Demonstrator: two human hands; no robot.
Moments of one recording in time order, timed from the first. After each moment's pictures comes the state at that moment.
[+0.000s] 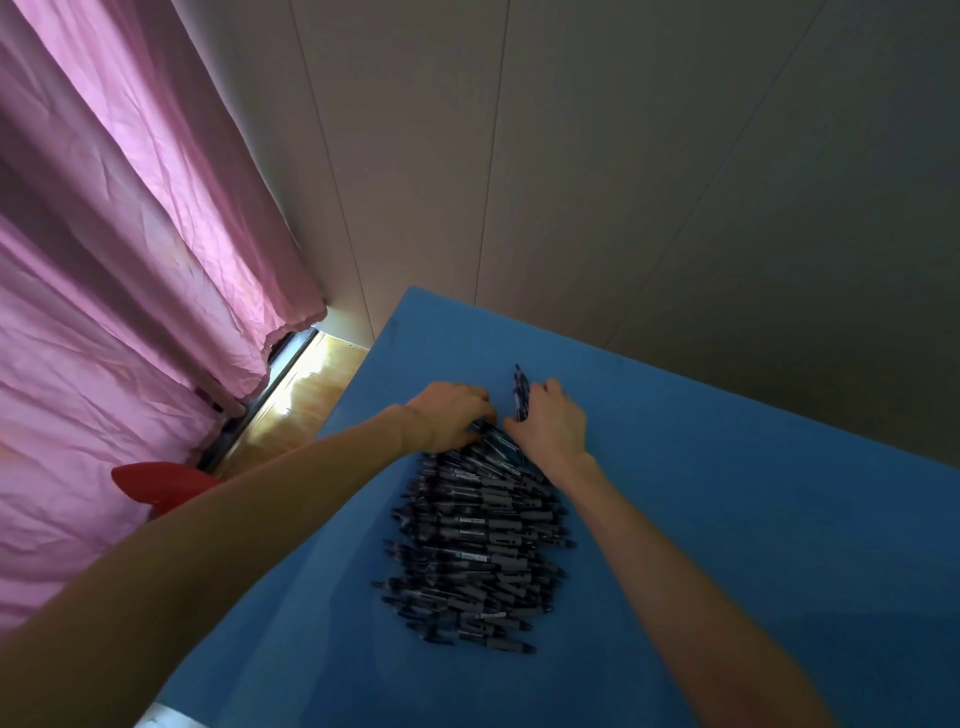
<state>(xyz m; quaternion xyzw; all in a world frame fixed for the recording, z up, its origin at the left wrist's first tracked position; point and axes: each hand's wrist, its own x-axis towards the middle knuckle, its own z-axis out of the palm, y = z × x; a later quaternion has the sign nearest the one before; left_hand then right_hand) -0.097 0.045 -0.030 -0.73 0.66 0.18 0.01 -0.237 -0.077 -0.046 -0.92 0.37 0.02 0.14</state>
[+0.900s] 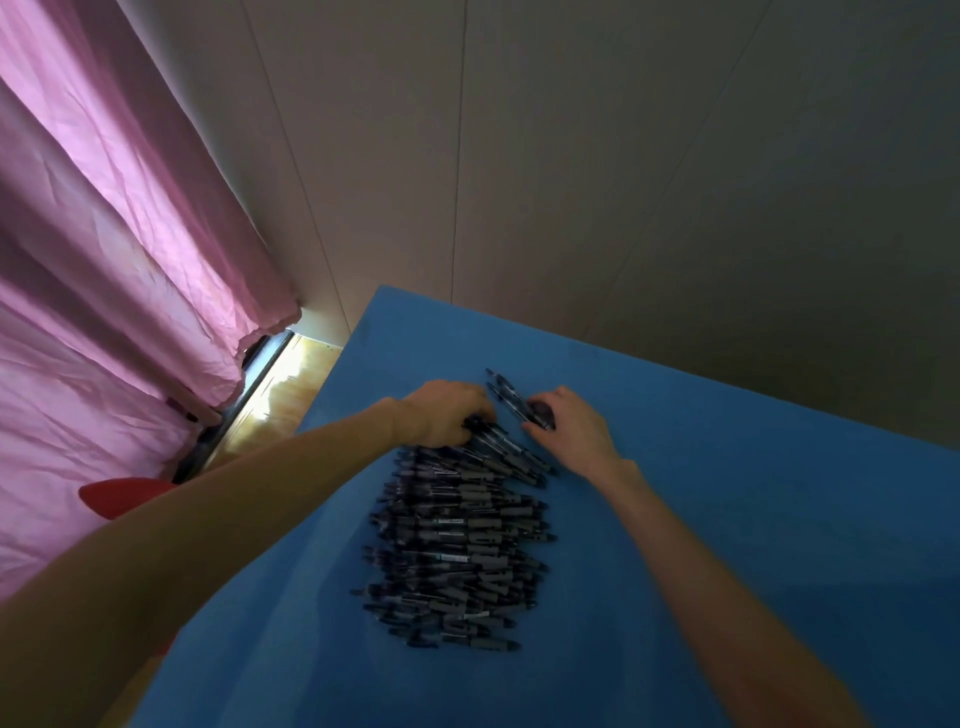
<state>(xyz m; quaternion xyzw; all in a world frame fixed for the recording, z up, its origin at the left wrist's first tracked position) -0.104 0.019 -0.031 -0.71 0.66 0.24 -0.02 -0.295 -0.127 -0.057 -0.93 0.29 0.00 0.22</state>
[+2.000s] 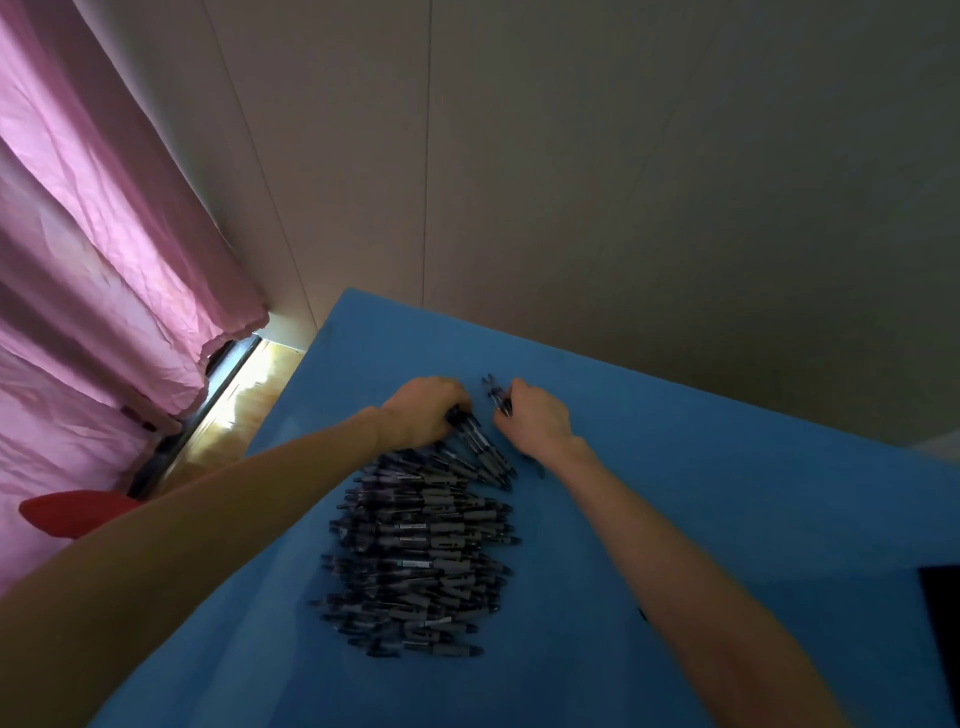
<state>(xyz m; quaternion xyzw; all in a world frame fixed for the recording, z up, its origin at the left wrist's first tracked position) -0.118 0.000 -0.040 -0.76 0.60 0.22 -0.07 -0.272 -0.131 -0.041 -0.92 0.35 0.07 0.15</state>
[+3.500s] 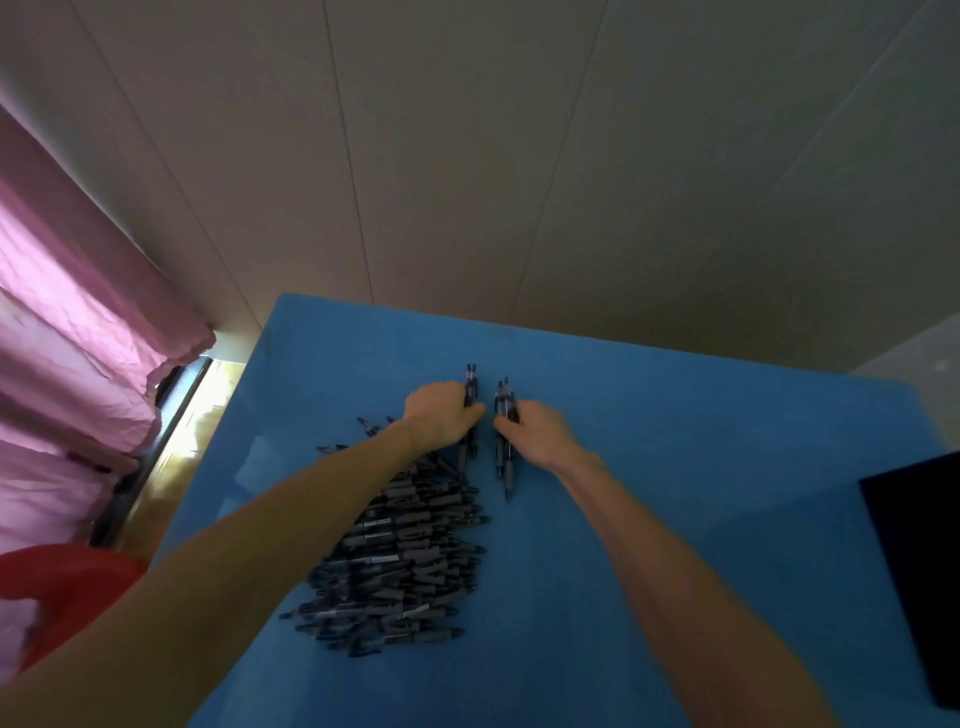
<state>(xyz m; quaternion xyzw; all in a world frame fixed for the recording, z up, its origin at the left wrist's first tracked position) -0.197 -0.050 -0.040 -0.83 0.48 0.27 -0.11 -0.351 -0.141 -0.058 -0.84 0.42 0.06 0.34</state>
